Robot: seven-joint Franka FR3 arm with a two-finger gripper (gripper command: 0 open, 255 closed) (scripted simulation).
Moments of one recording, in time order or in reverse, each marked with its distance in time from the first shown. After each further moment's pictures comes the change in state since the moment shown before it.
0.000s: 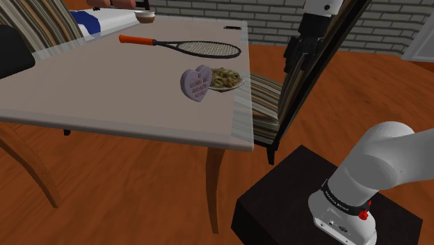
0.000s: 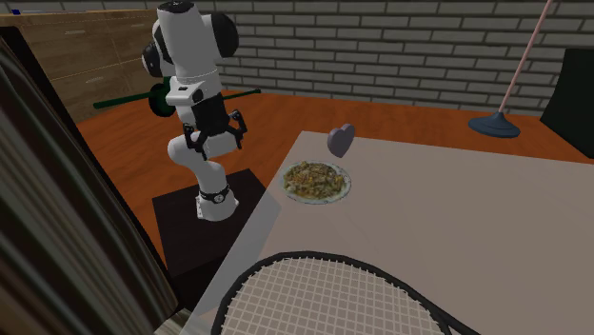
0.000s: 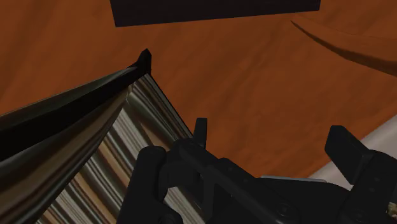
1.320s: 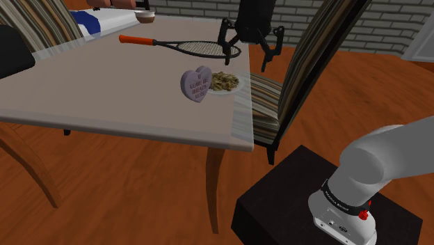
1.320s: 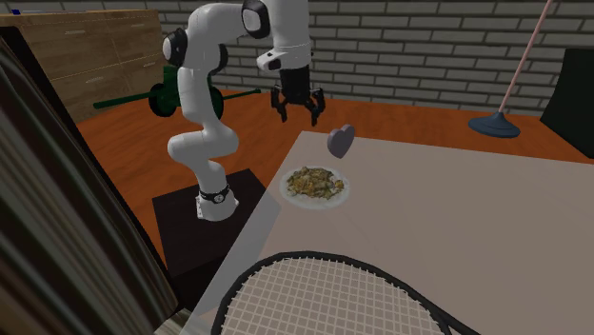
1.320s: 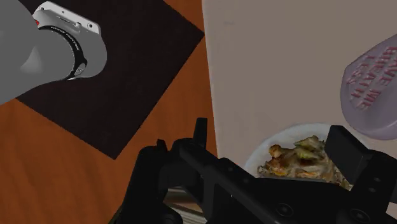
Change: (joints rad) arm -0.204 0.220 0.545 0.351 0.311 -0.092 1.168
